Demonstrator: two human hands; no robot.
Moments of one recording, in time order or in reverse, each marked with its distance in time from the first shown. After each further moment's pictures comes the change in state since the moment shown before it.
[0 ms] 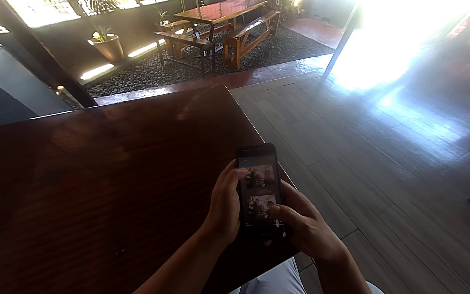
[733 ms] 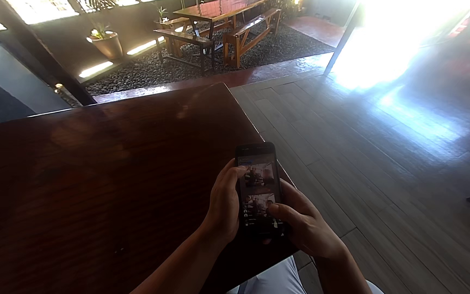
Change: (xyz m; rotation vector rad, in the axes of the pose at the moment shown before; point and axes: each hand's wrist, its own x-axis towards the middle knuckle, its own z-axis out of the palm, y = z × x) left_hand 0.000 -0.001 0.000 -0.019 0.002 -0.010; right_hand 0.000 0.000 -0.001 -0.002 -0.012 0.016
